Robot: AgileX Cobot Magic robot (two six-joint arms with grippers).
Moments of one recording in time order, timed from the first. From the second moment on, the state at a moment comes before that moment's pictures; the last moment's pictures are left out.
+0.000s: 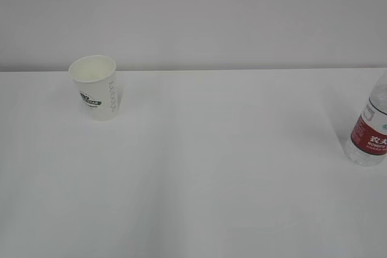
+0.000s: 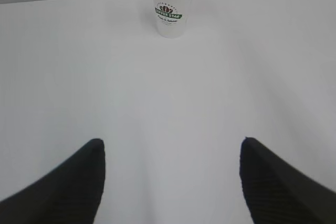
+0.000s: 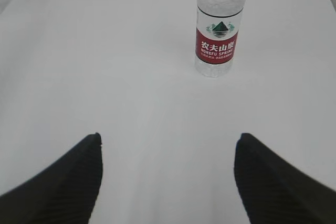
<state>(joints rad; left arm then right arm) -0.09 0.00 -0.53 -0.10 1.09 0.02 0.11 -0.02 -0.50 0.01 1.14 0.00</state>
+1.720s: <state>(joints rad) -0.09 0.00 -0.53 -0.10 1.09 0.02 0.11 -0.02 -0.50 0.01 1.14 0.00</state>
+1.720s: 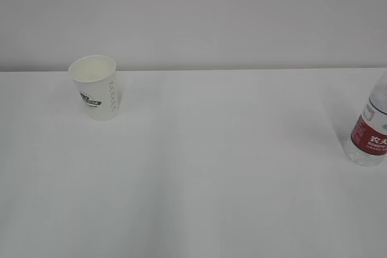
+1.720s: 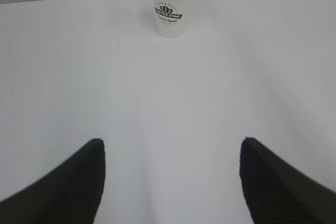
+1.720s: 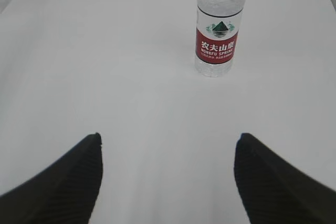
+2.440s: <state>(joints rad) -0.10 0.00 -0.53 -0.13 1.09 0.02 0.11 -0.02 -0.50 0.01 1.14 0.00</state>
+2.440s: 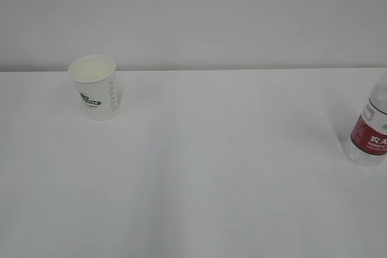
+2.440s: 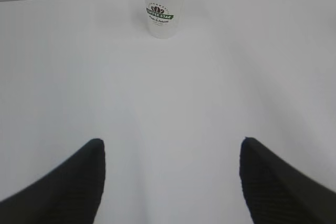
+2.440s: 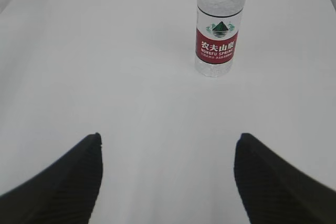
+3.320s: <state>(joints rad) -0.10 0.00 -0.53 -0.13 1.09 0.02 0.11 -0.02 -0.50 0.01 1.14 0.00</state>
